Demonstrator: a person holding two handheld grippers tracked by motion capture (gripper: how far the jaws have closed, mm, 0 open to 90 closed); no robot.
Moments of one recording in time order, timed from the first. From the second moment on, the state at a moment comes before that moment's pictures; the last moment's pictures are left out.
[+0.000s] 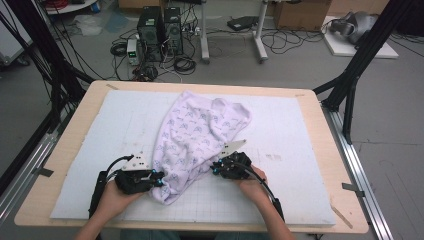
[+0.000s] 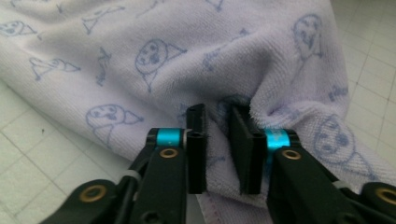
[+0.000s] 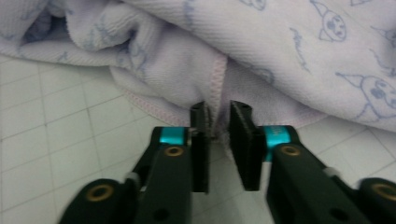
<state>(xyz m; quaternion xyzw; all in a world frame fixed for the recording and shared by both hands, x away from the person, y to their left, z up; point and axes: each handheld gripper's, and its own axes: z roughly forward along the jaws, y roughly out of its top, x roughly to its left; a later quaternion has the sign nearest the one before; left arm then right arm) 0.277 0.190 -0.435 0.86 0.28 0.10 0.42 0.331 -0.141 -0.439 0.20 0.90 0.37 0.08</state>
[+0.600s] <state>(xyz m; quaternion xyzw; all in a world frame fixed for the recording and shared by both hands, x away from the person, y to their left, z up) 0.278 0.201 -0.357 0.79 0.30 0.20 0.49 0.239 -0.191 -0.365 0.15 0.89 0.41 0.10</state>
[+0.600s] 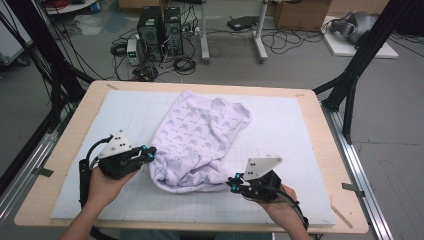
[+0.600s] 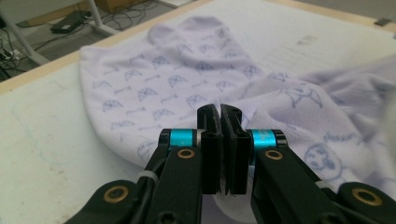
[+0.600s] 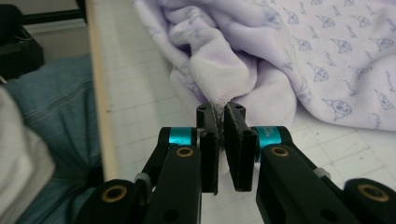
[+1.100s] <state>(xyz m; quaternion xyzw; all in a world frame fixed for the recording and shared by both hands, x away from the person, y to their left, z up) 0.282 0.201 -0.381 0.81 0.31 0.17 0.47 0.253 -0.189 -0.360 0.15 0.90 0.41 0.07</state>
